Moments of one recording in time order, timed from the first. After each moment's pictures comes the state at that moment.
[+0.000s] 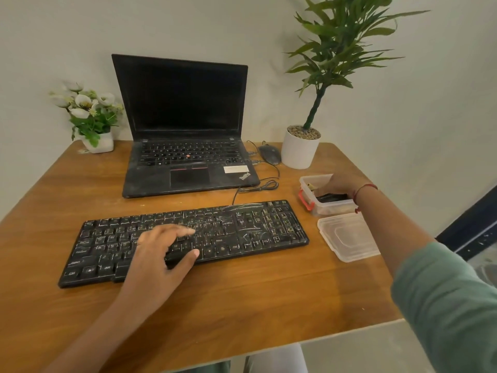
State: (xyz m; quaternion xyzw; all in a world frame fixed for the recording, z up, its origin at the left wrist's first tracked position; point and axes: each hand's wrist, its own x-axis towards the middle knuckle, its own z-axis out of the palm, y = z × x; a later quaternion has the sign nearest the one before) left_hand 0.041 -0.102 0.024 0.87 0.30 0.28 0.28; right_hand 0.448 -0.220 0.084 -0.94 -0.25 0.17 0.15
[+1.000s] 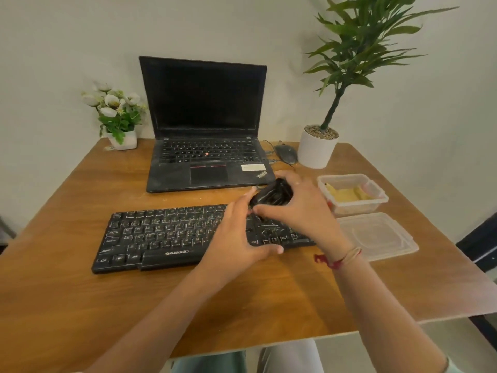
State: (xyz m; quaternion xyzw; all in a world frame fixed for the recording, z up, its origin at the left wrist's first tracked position) left_hand 0.108 -0.135 0.046 0.85 0.20 0.26 0.42; right_hand 0.239 -0.210 0.106 -0.83 -0.46 0.05 0.31
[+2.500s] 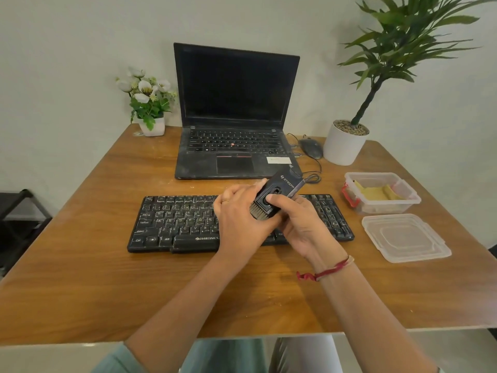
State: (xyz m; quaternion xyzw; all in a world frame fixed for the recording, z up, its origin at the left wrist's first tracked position) left_hand 0.106 -0.110 0.033 0.78 0.31 0.48 0.26; right_hand 0.193 -0.174 0.064 -0.53 -0.20 0.44 0.70
